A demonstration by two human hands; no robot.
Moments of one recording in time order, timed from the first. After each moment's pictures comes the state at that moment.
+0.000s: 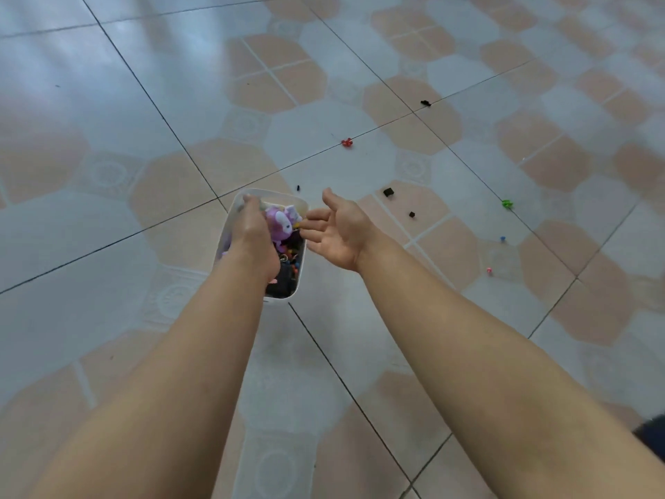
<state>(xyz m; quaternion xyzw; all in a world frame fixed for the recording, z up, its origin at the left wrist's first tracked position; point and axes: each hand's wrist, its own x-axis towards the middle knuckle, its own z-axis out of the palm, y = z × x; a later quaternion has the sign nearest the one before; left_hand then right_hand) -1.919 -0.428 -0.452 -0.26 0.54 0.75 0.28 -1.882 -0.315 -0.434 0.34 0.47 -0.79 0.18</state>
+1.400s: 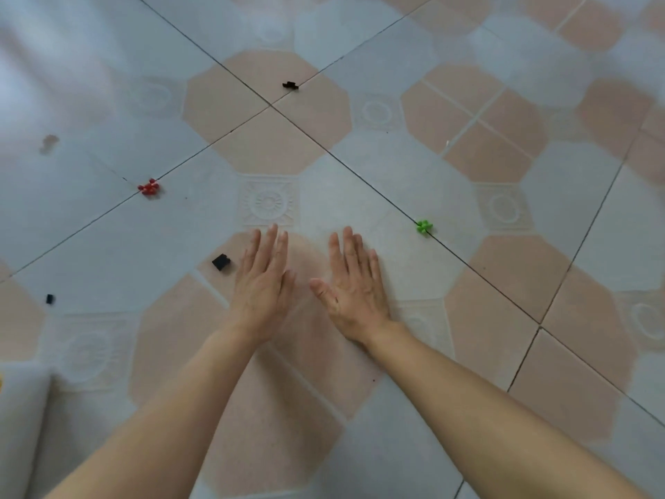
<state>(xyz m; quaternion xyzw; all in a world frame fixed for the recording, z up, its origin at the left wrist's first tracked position) -1.946 -0.093 -0.627 0.35 0.89 0.25 0.13 -1.849 0.045 -0.620 0.21 0.96 -0.17 0.06</state>
